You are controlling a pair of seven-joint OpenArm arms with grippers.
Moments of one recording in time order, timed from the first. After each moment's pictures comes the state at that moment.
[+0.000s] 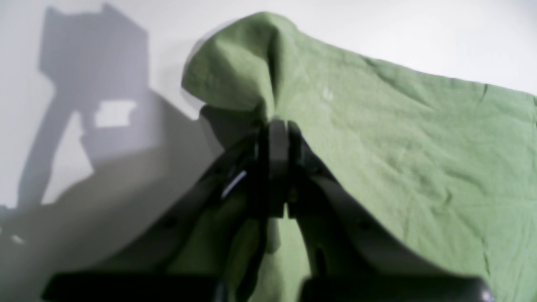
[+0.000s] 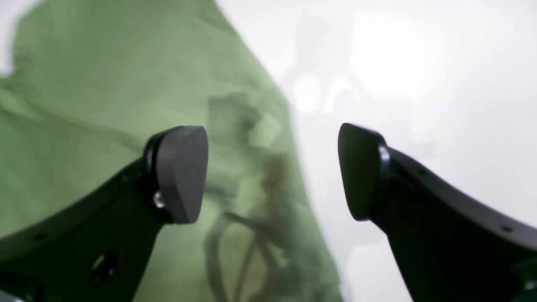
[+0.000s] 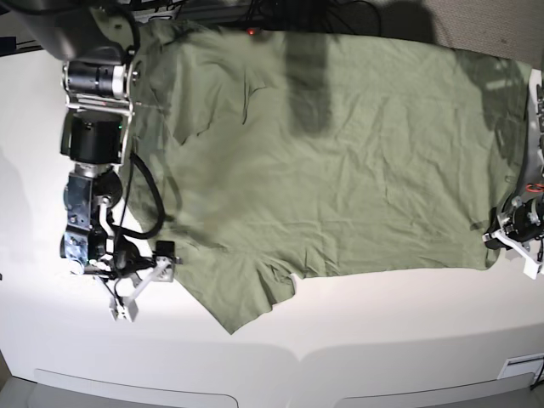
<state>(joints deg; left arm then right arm) -37.8 -30.1 0.4 13.9 -30.5 -38.6 22.2 26.9 12.4 9.8 61.6 7.3 21.0 -55.5</state>
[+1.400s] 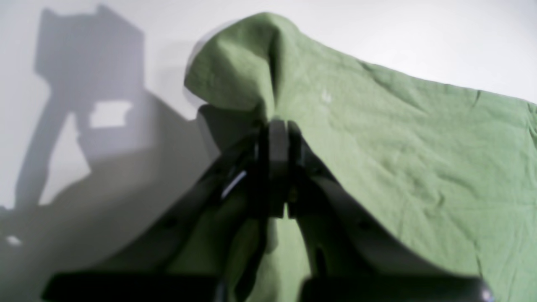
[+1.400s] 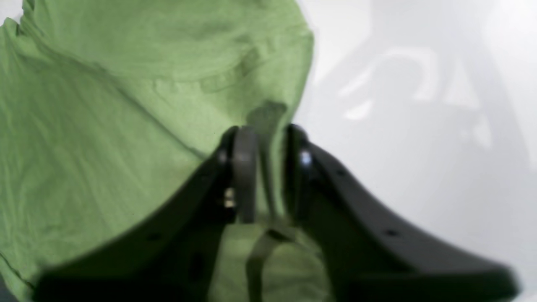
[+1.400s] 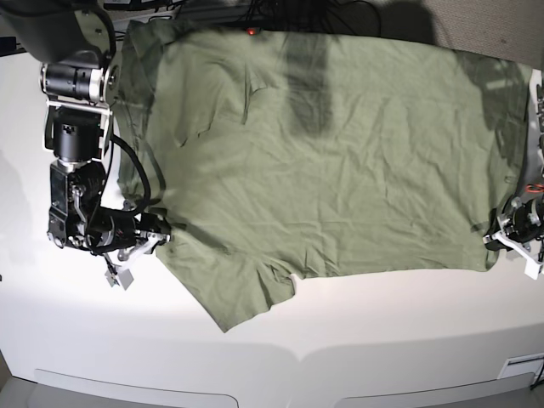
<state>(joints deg) -37.8 -30.1 0.4 13.9 -31.8 -38.6 22.2 27.2 16.8 9.9 47.7 25.4 30.7 -59.4</state>
